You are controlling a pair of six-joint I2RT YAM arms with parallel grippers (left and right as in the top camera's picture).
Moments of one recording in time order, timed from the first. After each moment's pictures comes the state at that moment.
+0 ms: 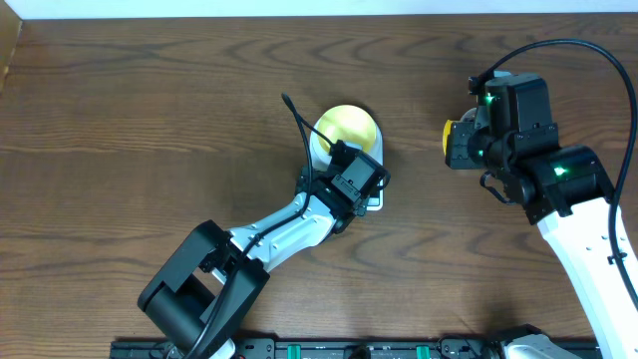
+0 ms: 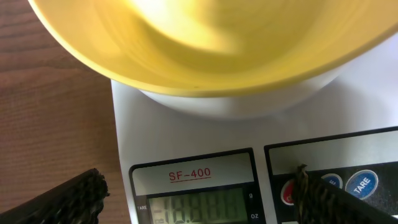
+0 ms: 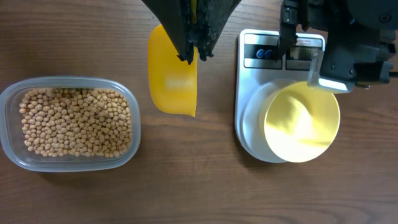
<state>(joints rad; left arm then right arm) -0.76 1.79 0.98 -0.34 -0.41 -0.41 0.29 1.30 1.29 -0.88 0.03 0.28</state>
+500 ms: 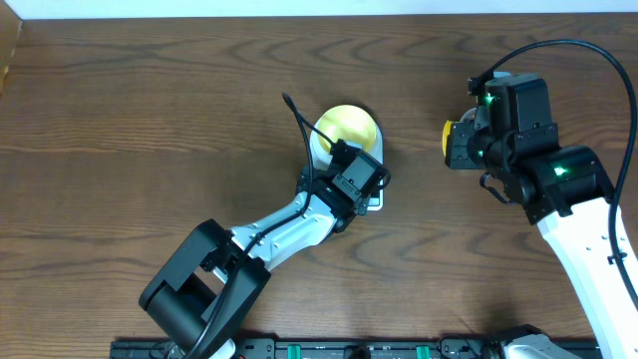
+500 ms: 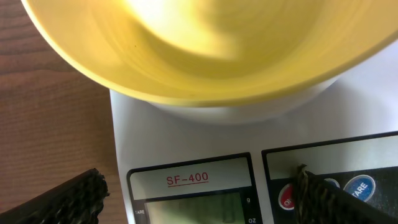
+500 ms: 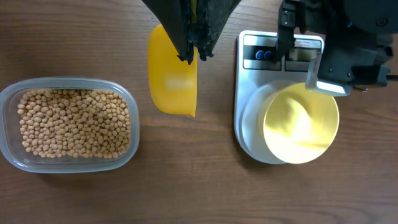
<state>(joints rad) -0.76 1.79 0.98 -0.33 -0.41 -0.41 0.29 1.30 1.29 -0.88 0.03 0.28</state>
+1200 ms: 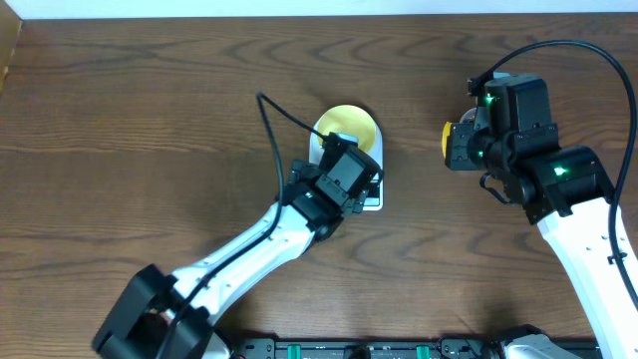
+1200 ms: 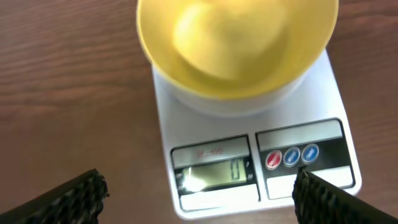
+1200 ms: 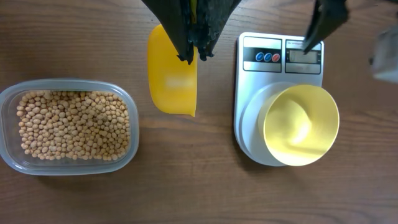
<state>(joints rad) -0.76 1.57 0.99 -0.47 -0.40 -0.38 0.29 1.30 1.29 -0.89 0.03 0.28</state>
